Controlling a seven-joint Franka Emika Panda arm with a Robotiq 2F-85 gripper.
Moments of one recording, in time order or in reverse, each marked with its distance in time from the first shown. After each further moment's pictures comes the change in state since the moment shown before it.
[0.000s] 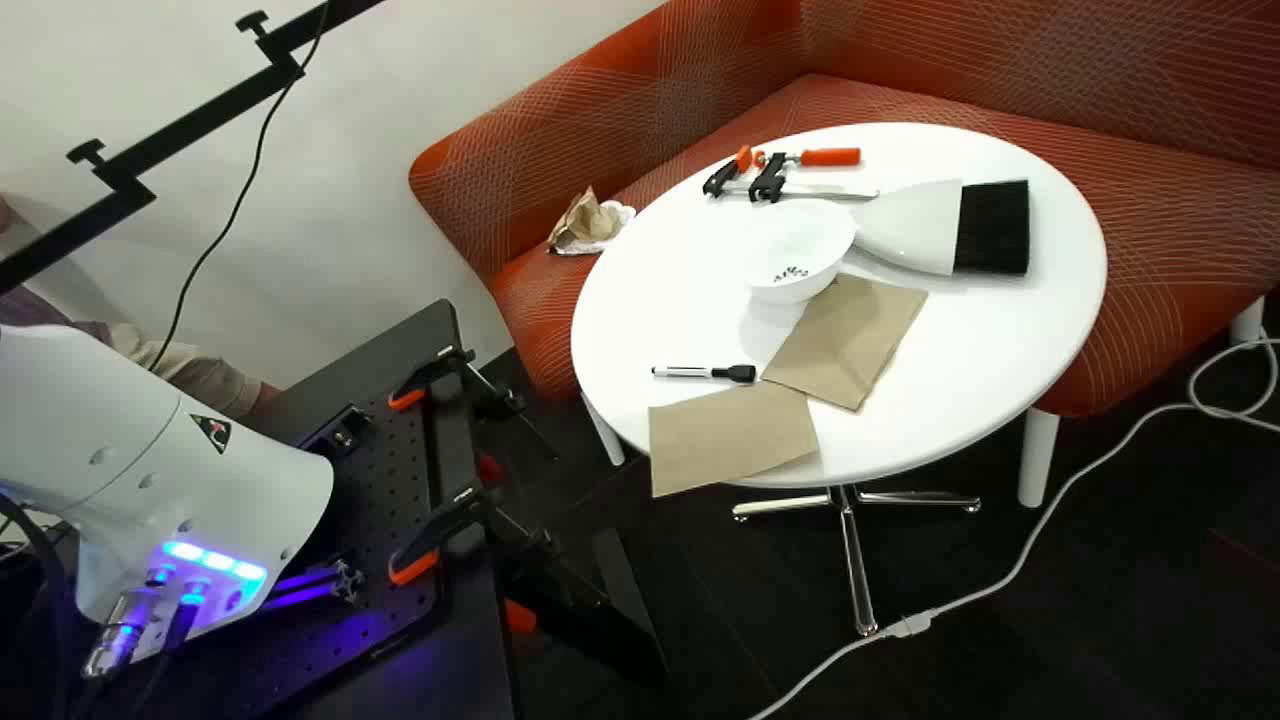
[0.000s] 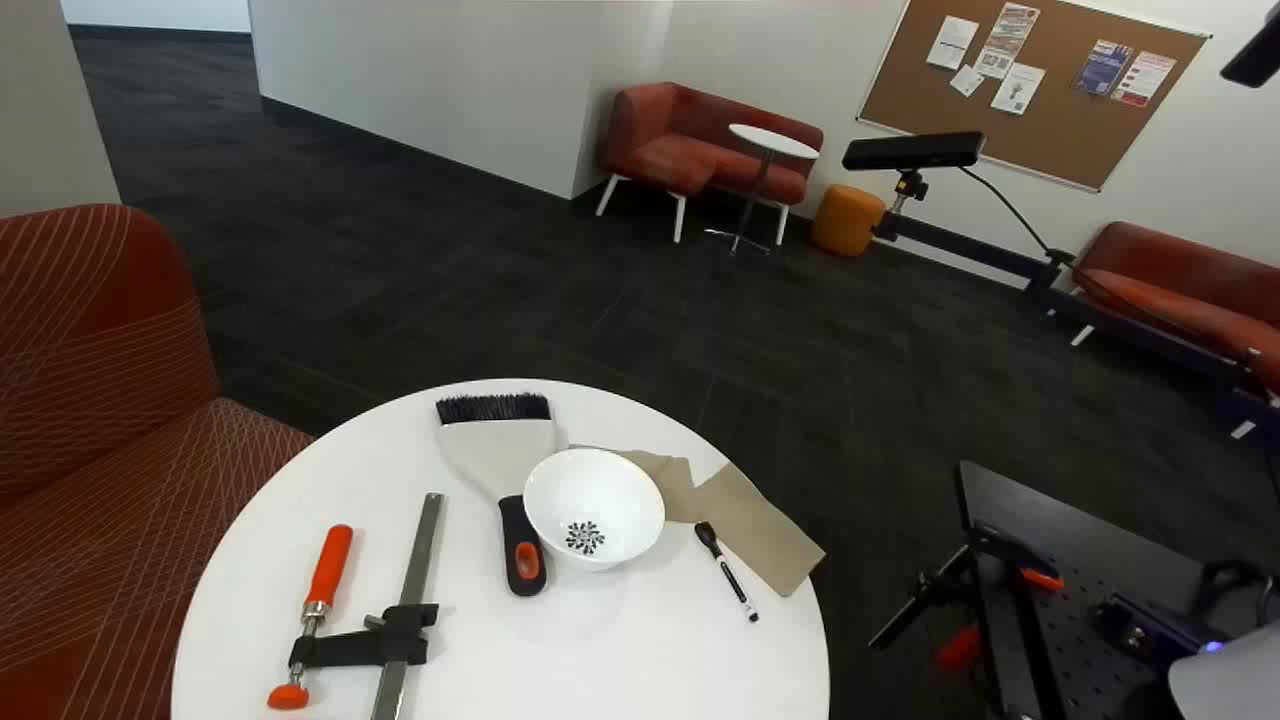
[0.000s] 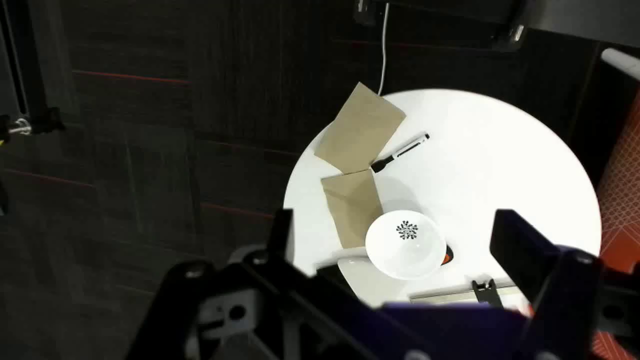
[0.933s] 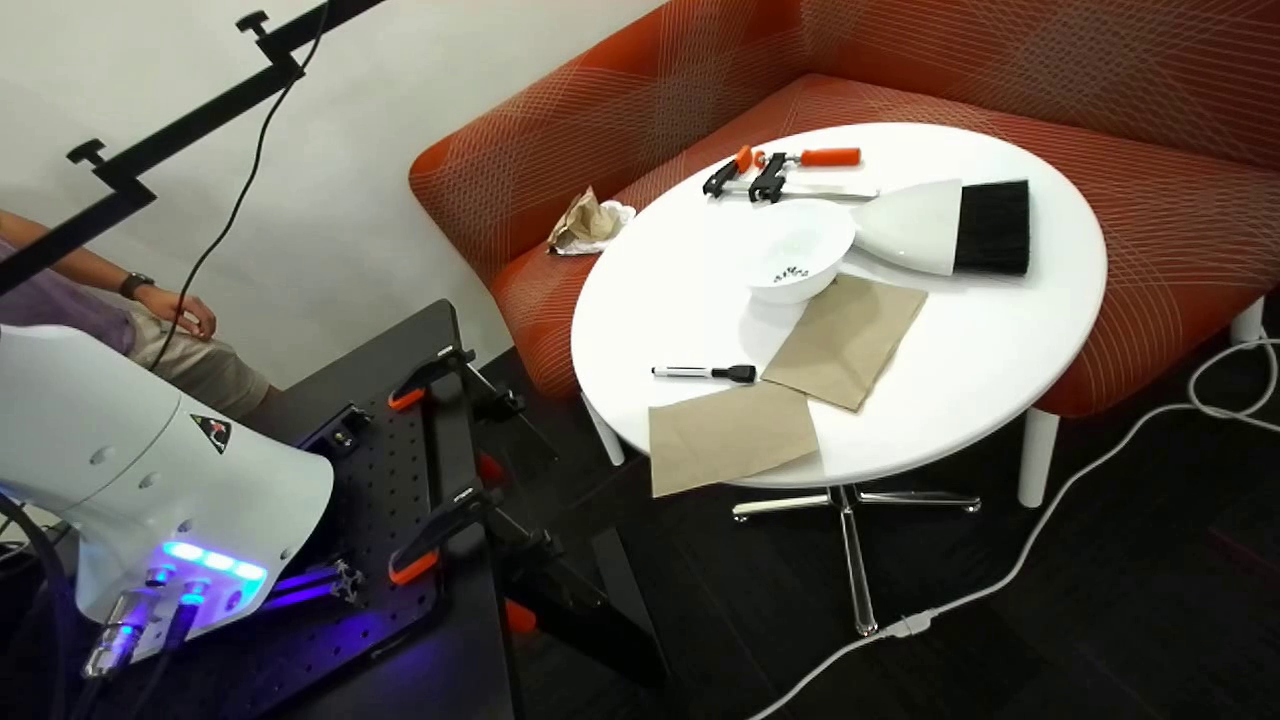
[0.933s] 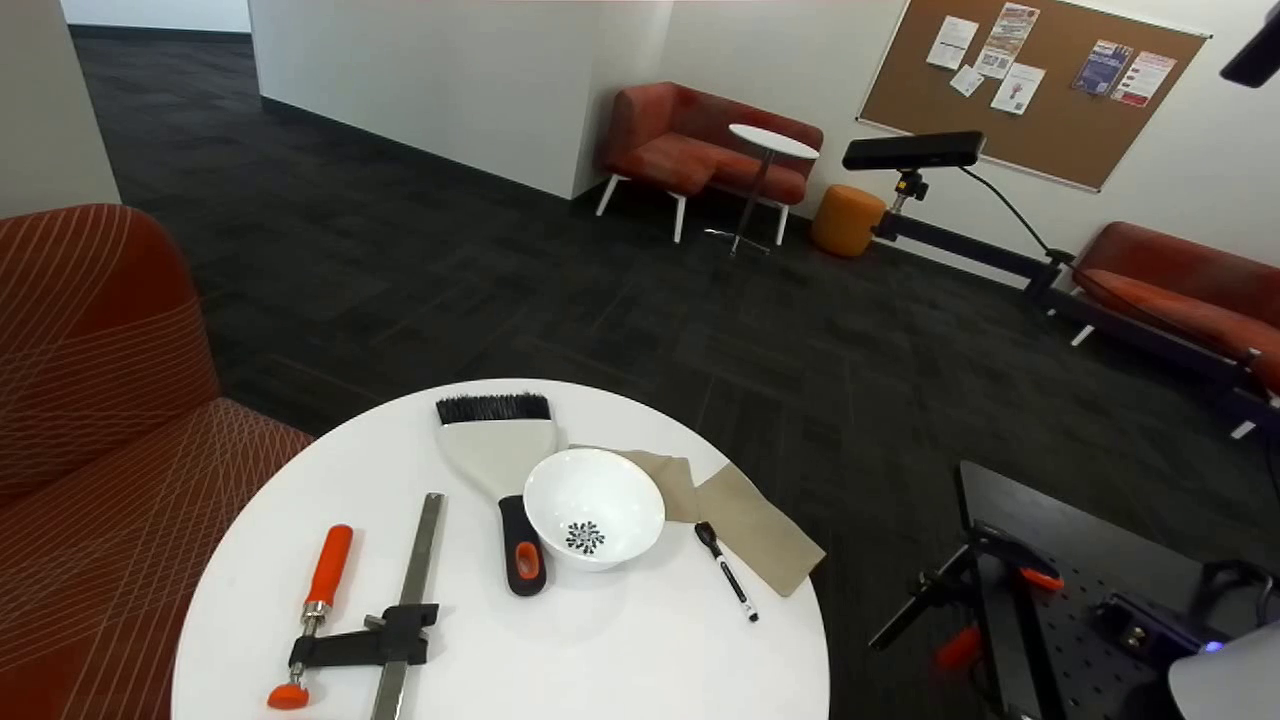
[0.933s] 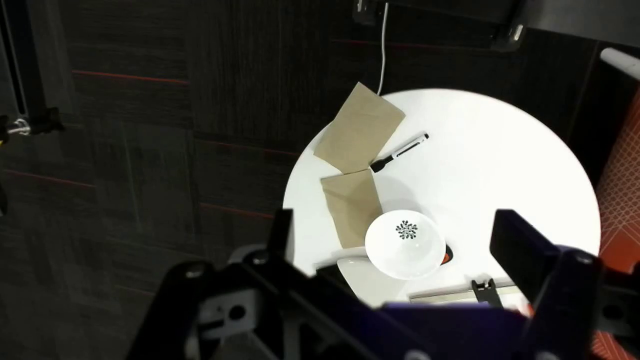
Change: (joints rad) arm 0.003 0.001 -0.003 0.000 0.000 0.000 0.002
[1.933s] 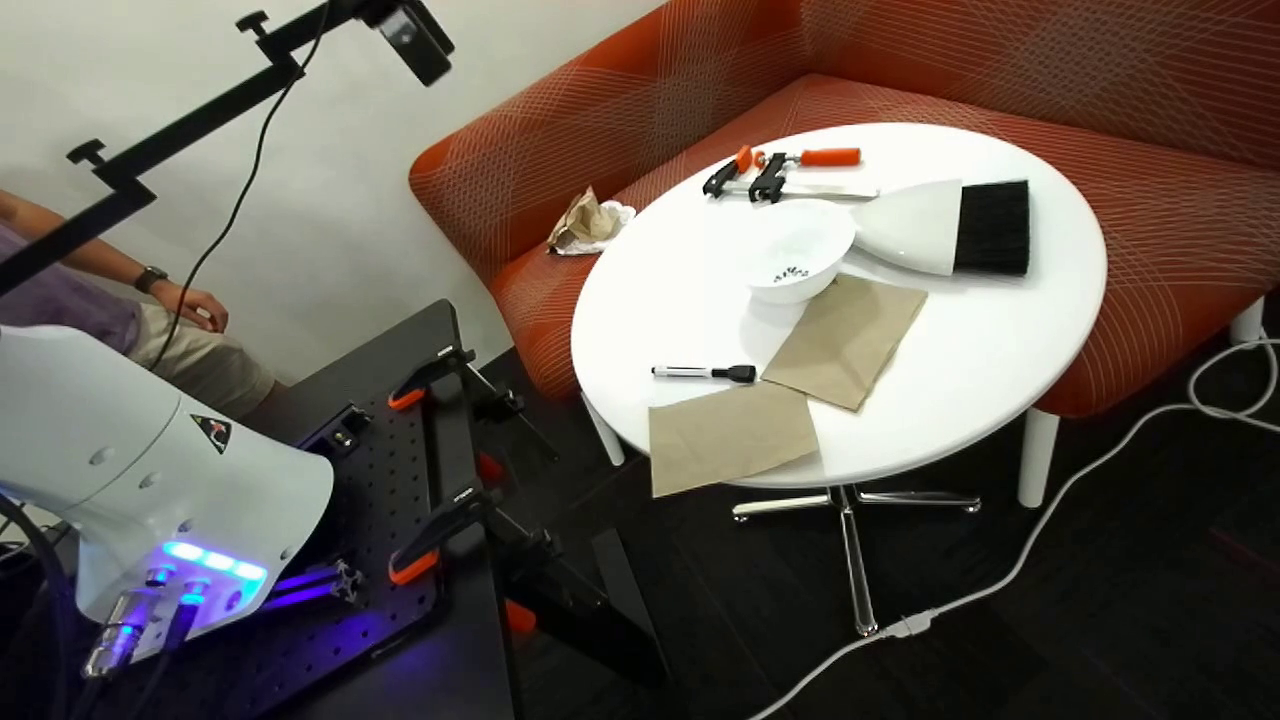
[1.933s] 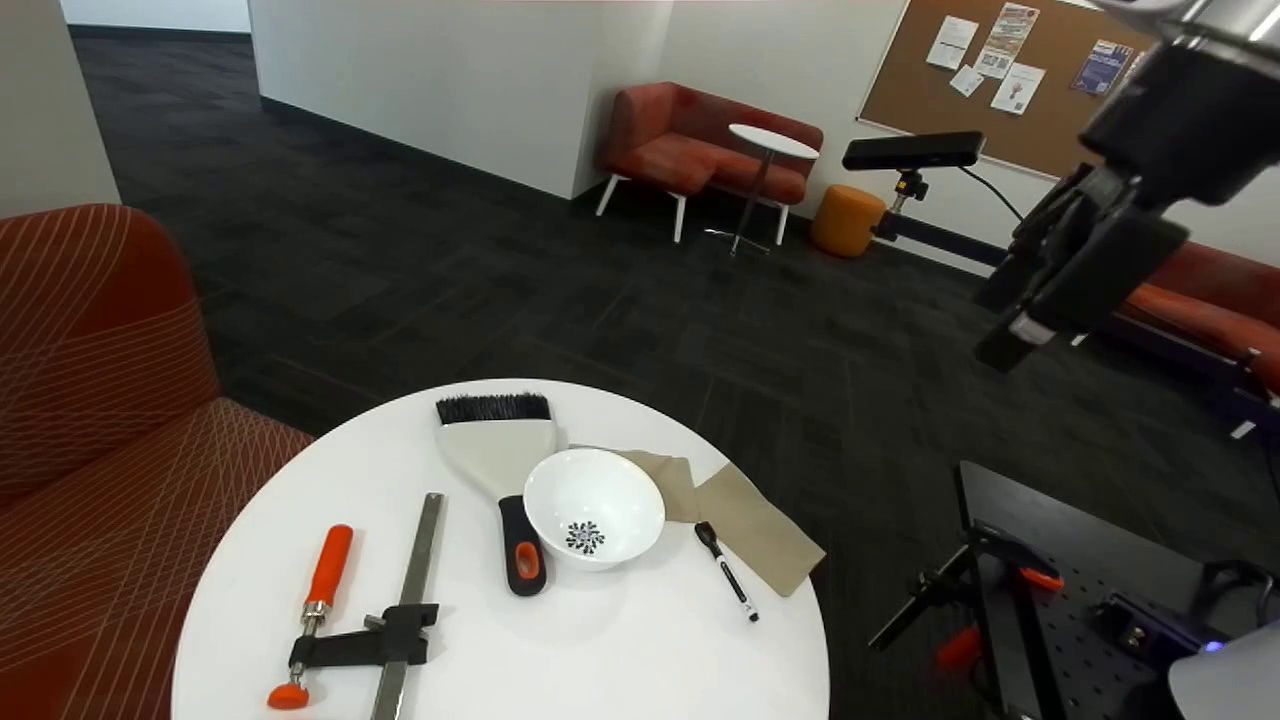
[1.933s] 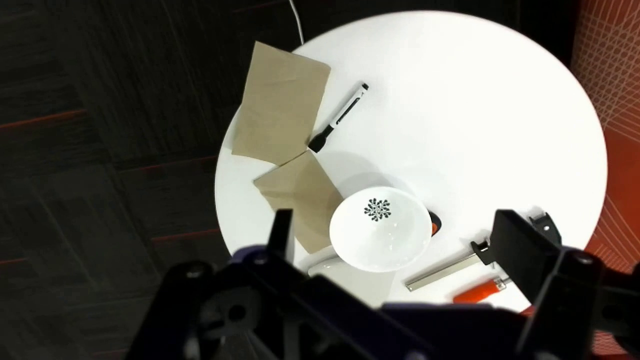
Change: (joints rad) arm -0.011 0.256 -0.029 -0.263 0.131 0.590 0.252
